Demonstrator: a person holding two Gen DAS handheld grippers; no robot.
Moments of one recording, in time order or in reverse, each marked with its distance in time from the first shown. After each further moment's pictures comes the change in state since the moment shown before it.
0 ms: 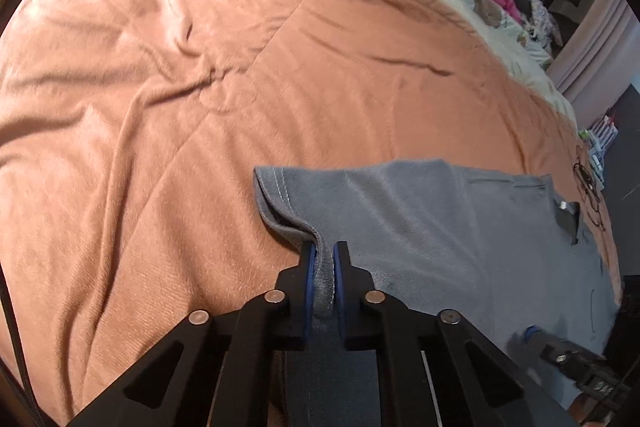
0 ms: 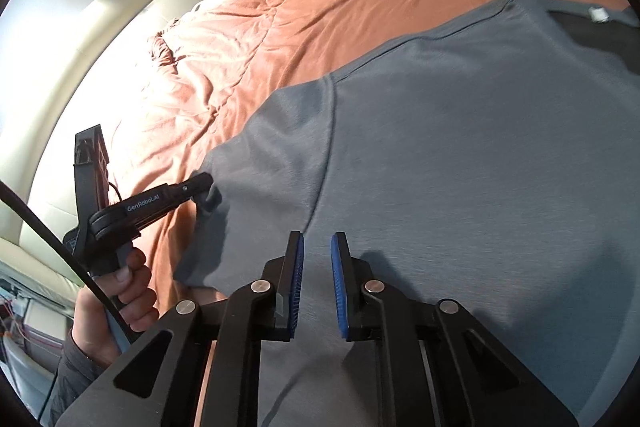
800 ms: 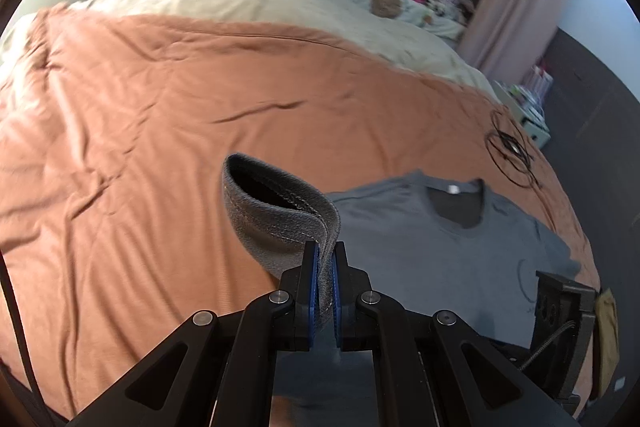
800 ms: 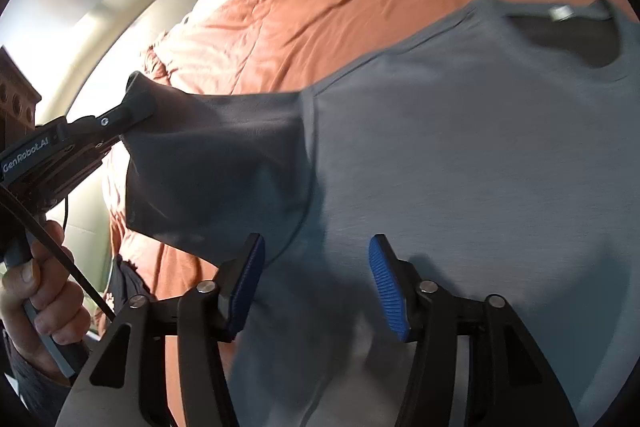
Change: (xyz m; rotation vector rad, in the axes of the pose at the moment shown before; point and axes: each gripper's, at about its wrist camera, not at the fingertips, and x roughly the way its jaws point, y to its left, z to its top) left arm -0.065 -0.164 0.024 0.261 -0.020 -0.144; right arm -0.058 -0.009 0.001 0.044 -0.036 -0.048
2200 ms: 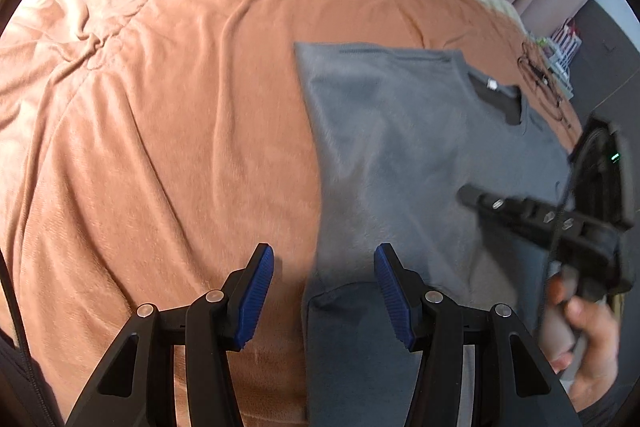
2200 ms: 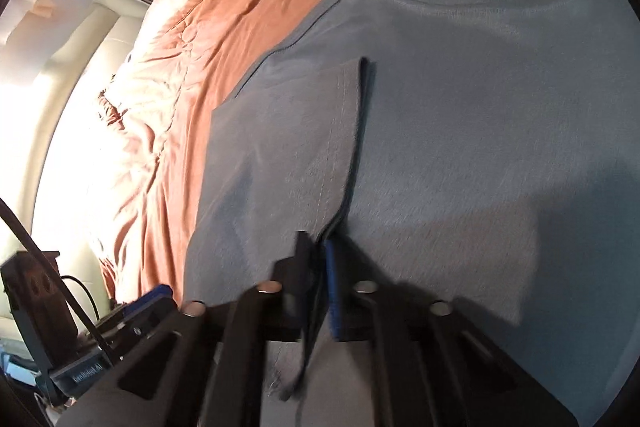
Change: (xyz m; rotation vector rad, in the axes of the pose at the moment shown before) left arm 0.048 0.024 -0.104 -0.091 0.251 0.046; right arm 0.029 -0.070 0.022 0.190 0.017 -0.043
